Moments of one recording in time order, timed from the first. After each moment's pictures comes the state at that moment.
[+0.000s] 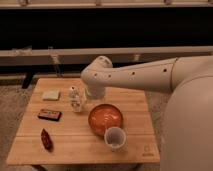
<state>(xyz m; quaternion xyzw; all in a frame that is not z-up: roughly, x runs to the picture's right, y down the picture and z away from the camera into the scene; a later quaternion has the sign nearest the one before) -0.066 0.061 0.747 -0.24 0.11 0.62 0.74</state>
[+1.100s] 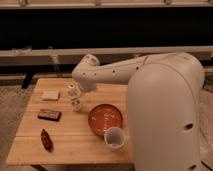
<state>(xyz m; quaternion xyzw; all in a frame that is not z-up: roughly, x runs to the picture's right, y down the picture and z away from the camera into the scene) -0.109 0.010 0.827 -0.18 0.06 0.57 0.80</state>
